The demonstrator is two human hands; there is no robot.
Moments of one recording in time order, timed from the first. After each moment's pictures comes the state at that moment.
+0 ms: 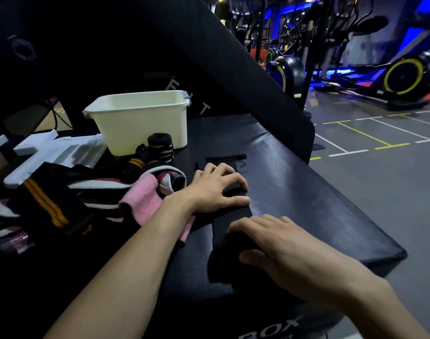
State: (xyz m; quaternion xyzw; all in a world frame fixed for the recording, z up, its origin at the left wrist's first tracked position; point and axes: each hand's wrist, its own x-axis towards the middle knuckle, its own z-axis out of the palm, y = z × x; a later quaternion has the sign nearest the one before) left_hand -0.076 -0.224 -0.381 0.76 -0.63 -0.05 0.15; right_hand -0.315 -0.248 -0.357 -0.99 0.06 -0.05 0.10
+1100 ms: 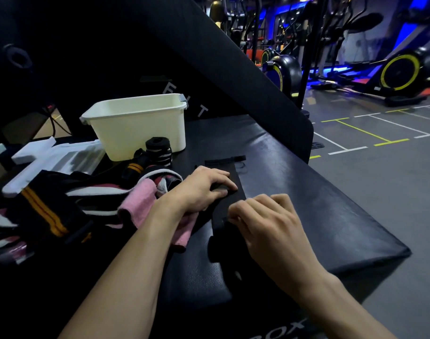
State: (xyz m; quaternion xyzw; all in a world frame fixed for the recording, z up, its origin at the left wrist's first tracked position) left_hand -0.056 -0.216 -0.376 0.72 -0.64 -0.07 0.24; right_hand -0.280 -0.244 -0.387 -0.90 0.12 -0.41 -0.04
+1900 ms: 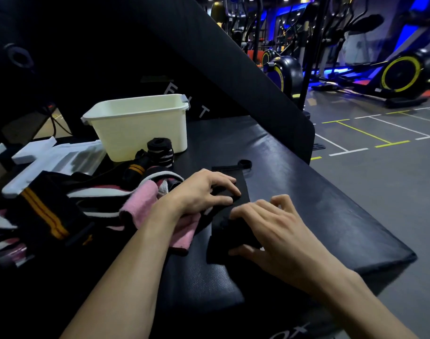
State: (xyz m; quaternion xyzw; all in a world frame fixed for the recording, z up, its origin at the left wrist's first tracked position) left_hand -0.054 -0.207 -0.370 0.69 -0.64 -0.15 0.30; right_hand -0.286 -0.256 -0.374 -0.96 0.07 -0.26 0.00
